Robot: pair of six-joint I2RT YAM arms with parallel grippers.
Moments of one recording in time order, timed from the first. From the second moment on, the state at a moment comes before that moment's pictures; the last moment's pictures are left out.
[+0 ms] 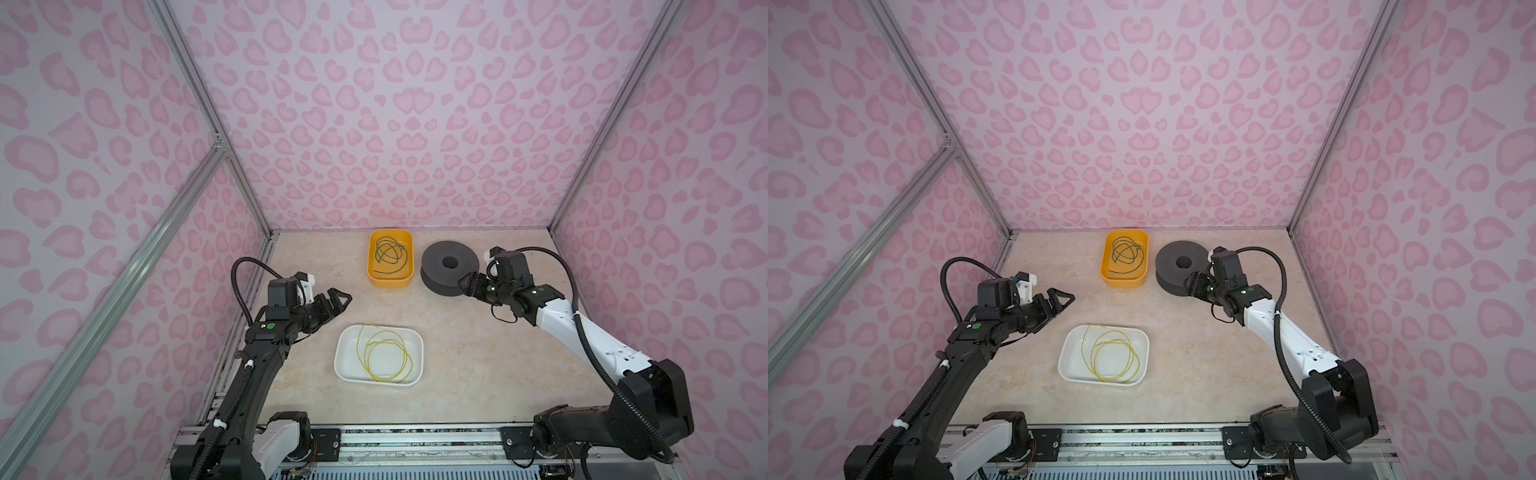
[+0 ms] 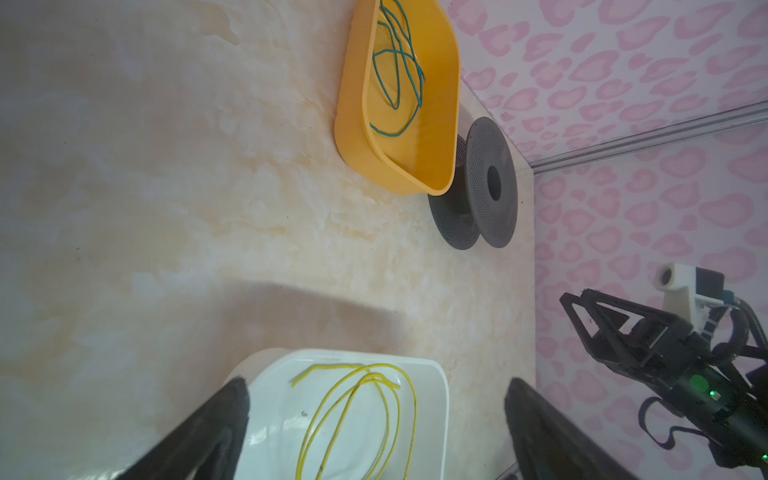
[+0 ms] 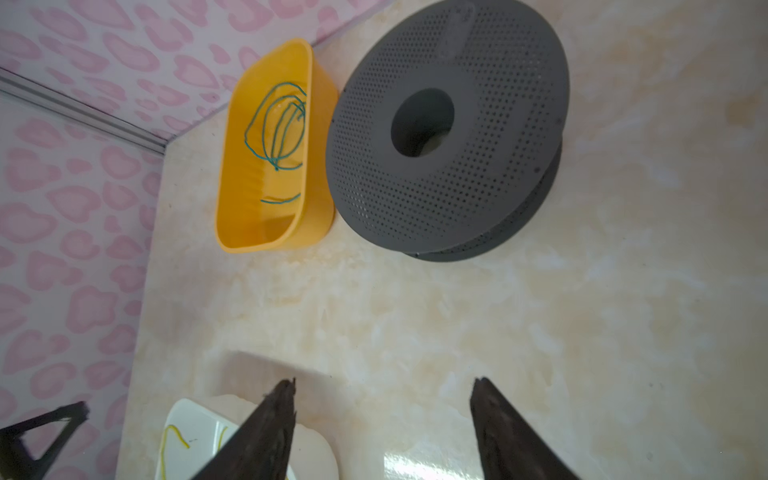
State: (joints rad) left arm -0.04 1.02 0.81 -0.55 0.48 -0.57; right arm 0.37 1.36 0.99 -0.43 -0.14 0.61
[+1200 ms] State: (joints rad) left arm -0.26 1.24 0.79 -0.79 0.08 -0.48; right arm 0.52 1.39 1.01 -0.48 -0.11 0.53
